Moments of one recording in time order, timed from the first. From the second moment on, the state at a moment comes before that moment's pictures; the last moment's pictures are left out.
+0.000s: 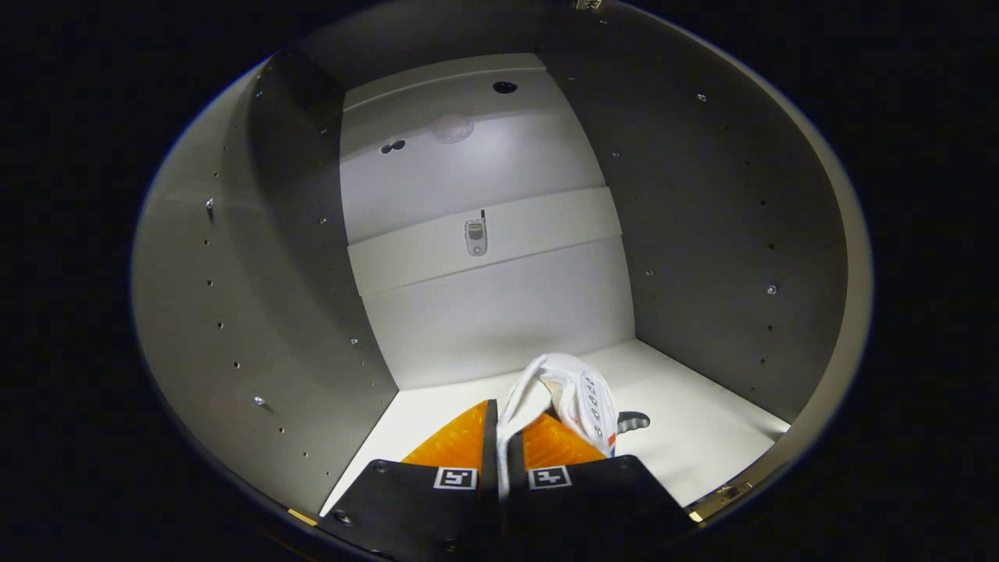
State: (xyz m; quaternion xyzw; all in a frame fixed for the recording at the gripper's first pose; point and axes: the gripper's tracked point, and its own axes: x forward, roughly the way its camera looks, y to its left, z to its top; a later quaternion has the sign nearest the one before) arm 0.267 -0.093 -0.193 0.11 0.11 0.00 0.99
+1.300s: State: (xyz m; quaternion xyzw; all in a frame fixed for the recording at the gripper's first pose) arm 0.036 -0.098 -0.094 0.07 0.07 -0.01 1.00
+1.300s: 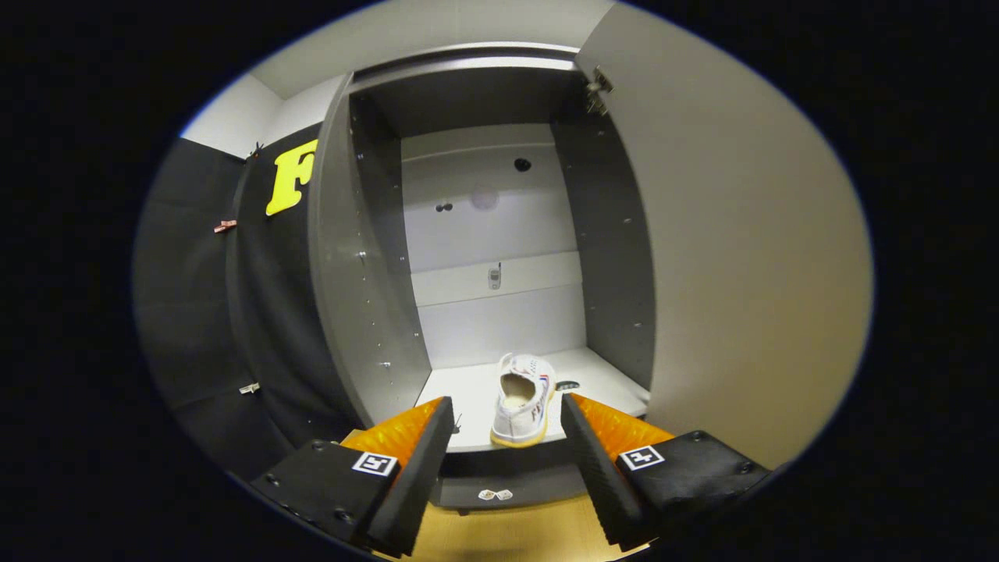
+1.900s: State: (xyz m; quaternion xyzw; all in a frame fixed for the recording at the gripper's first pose) arm -0.159 -0.175 -0.025 0.07 0.05 0.00 1.00
